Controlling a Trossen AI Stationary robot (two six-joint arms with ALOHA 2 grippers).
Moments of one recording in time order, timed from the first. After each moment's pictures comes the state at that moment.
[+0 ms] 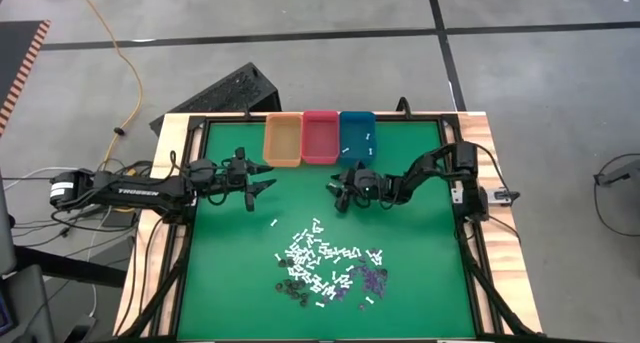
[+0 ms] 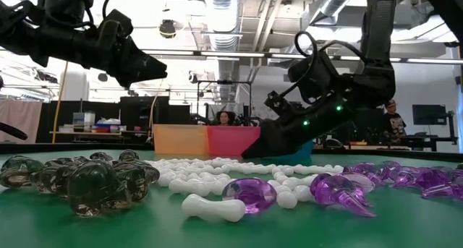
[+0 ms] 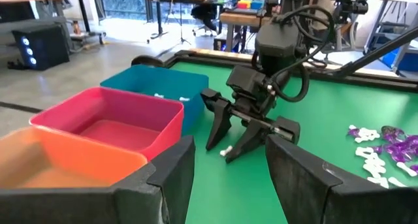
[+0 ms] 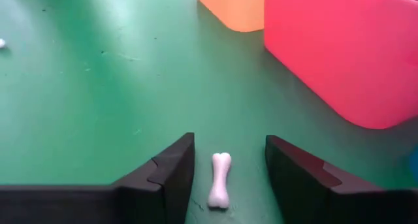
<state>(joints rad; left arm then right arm) 0.24 0.88 0.16 0.69 -0.04 -0.05 -0.15 2.10 0.64 0.90 0.24 0.14</state>
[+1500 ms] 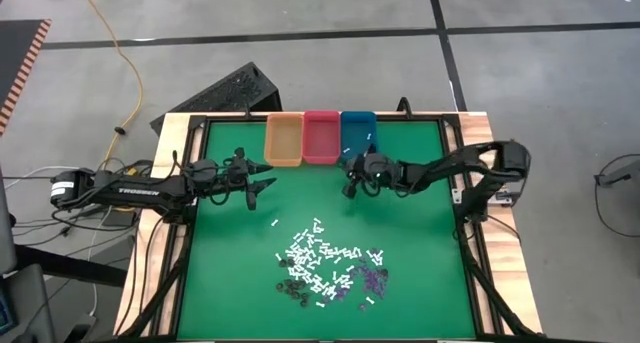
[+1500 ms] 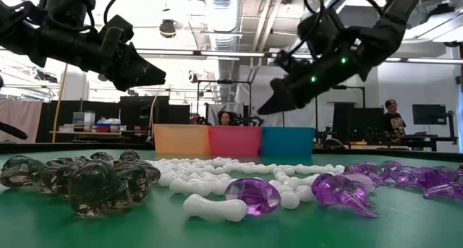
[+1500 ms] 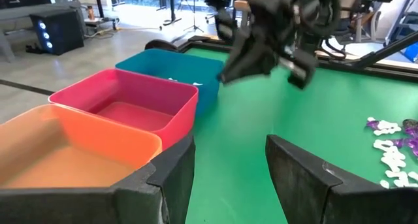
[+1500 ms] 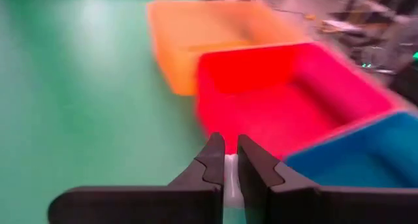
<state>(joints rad) 0.24 0.88 0.16 0.64 -0.09 -0.06 -0.22 1.58 0.62 0.59 0.35 -0.03</state>
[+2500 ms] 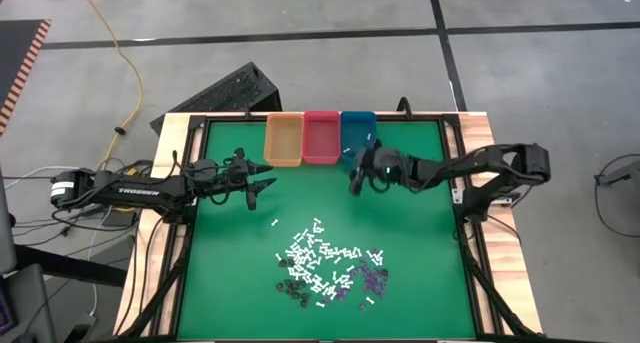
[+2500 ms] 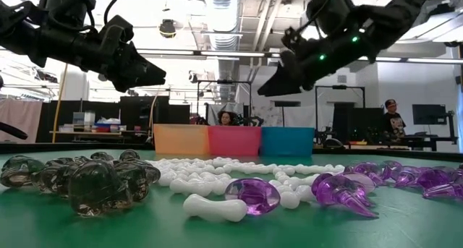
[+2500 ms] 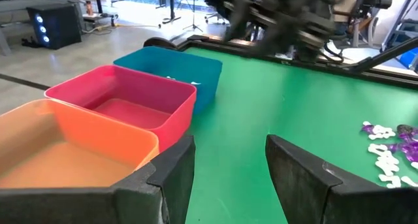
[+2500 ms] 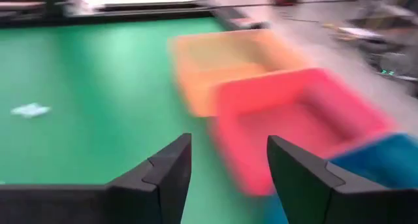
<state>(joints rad) 0.24 0.88 0.16 0.64 -0.09 -0.09 -0.16 1.43 0.63 0.47 0.26 0.00</state>
